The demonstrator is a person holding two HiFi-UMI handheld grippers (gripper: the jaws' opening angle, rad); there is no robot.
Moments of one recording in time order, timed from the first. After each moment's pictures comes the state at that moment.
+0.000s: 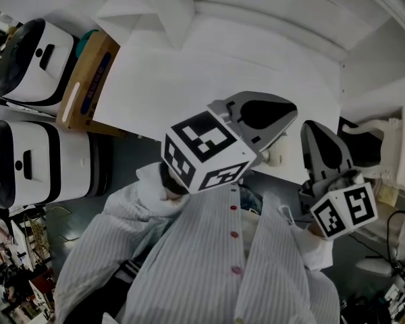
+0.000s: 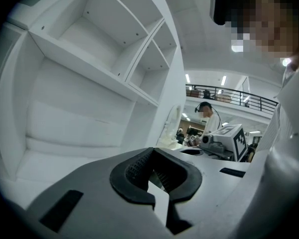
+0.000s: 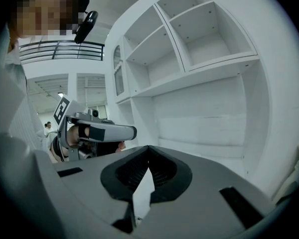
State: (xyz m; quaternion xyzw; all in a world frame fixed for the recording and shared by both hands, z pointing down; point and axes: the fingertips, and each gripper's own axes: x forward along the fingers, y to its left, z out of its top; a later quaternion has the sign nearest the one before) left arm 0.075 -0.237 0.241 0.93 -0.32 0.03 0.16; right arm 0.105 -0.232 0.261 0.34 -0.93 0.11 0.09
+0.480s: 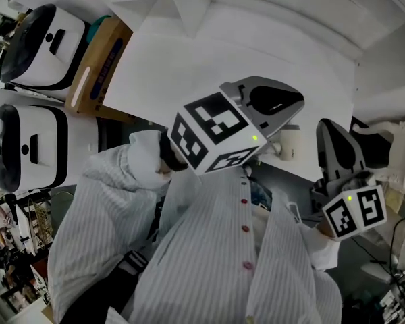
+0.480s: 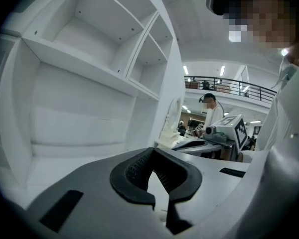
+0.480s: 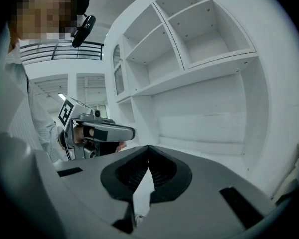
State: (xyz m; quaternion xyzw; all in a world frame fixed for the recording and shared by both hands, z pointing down) left arm 0.060 -0.238 0.257 0.93 -0.32 0.08 0.14; right arm 0.108 -0.228 0.268 0.34 -0.93 0.12 0.10
